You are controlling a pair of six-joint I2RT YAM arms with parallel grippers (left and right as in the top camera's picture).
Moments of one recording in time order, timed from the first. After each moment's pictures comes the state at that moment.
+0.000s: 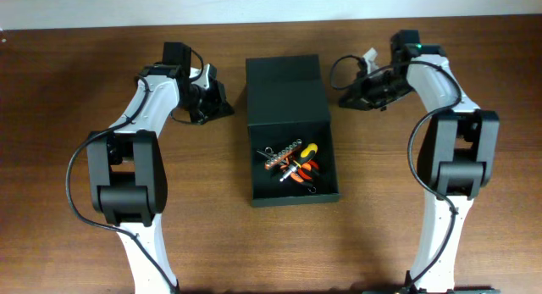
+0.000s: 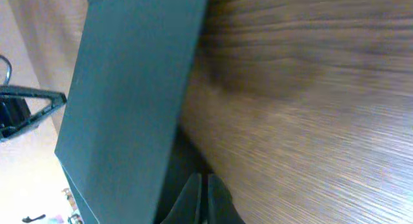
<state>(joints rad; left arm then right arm) -0.06 2.20 1.68 -0.80 0.60 -0.34 -0.03 2.37 1.91 -1.03 -0.77 0.07</state>
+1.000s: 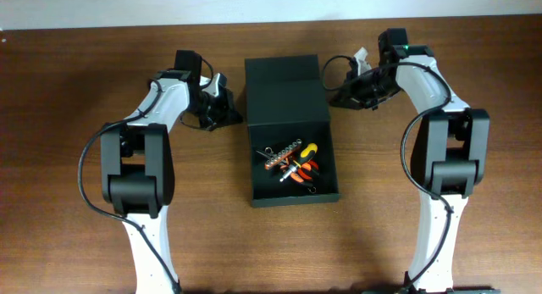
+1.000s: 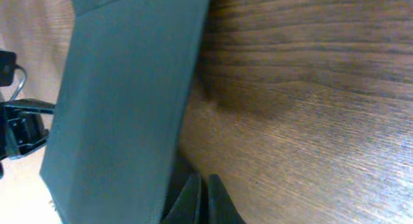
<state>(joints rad) -0.09 2.28 1.68 -0.79 0.64 -0.34 0.01 2.39 1.91 -0.97 -0.72 0.14</state>
